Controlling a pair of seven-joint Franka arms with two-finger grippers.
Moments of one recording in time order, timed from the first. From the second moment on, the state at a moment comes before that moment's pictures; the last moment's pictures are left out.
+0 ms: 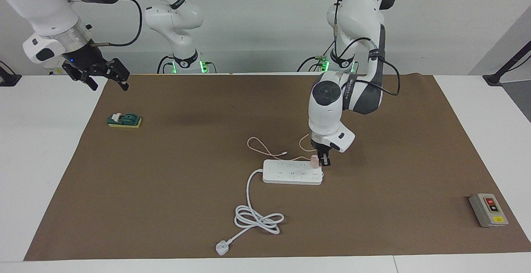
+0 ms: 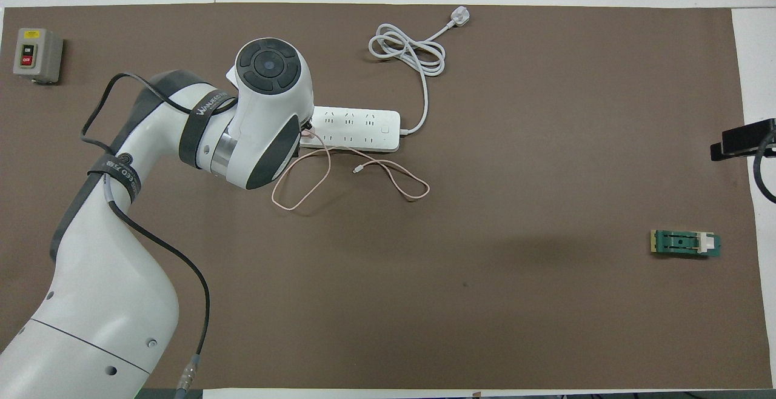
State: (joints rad) left arm -0.48 0.47 0.00 -1.59 0.17 2.05 -2.07; right arm 0.08 -0.03 -0.21 -1.63 0.05 1.56 -0.05
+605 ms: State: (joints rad) left arm -0.48 0.47 0.00 -1.61 0.17 2.06 -2.07; right arm 0.08 -0.03 -0.21 -1.63 0.05 1.56 -0.05
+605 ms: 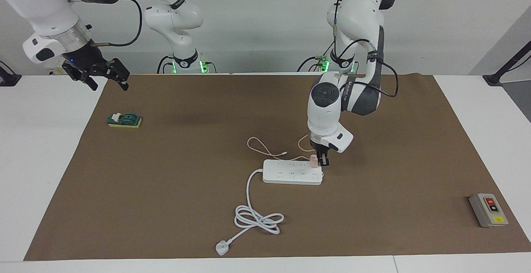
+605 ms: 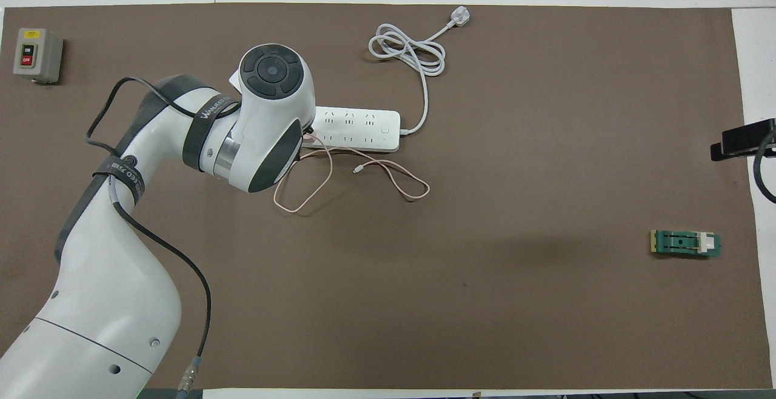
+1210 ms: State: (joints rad) left arm -0.48 0.47 0.00 -1.65 0.17 2.12 -2.07; right arm 0.08 -0.03 -0.21 -1.63 0.05 1.56 -0.05
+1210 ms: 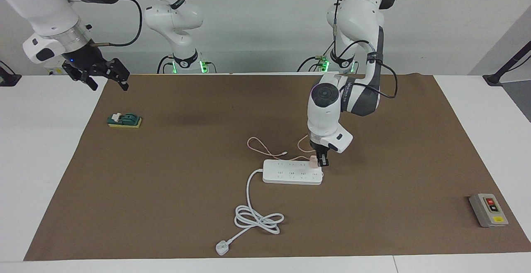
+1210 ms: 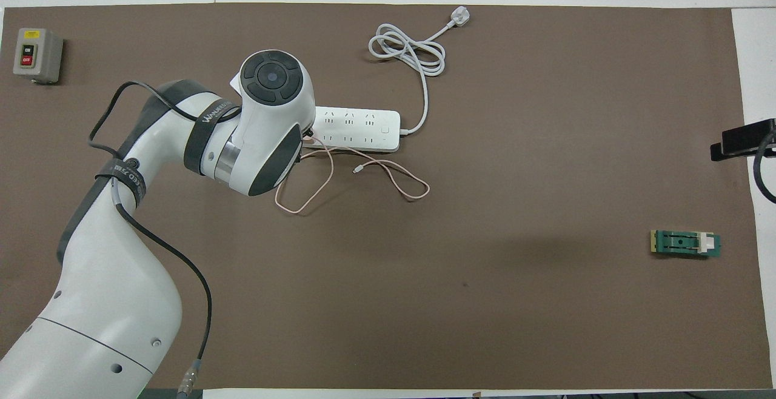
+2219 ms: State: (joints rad) left arm -0.48 0.45 -0.01 -1.67 0.18 2.14 -2.06; right arm 0.08 -0.03 -0.21 -1.63 0.05 1.56 -0.05
